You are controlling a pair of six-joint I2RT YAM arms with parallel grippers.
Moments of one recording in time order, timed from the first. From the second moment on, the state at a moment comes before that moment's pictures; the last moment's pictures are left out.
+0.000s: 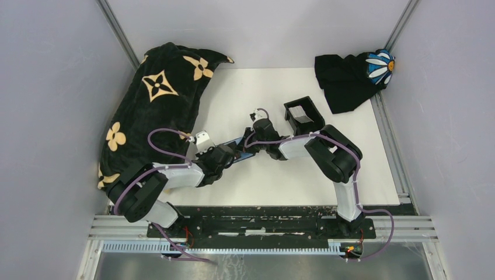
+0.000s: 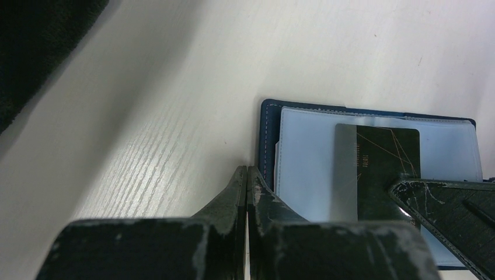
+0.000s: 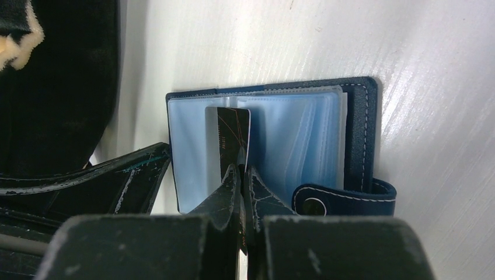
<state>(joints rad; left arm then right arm) -0.73 1.47 0.49 0.08 -0.78 -0.96 0.76 2.04 1.06 0.39 -0.20 0.81</state>
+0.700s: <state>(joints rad) -0.72 1.48 0.48 0.14 -0.77 -0.94 0.82 2.09 1.11 0.39 -0.17 0.84</state>
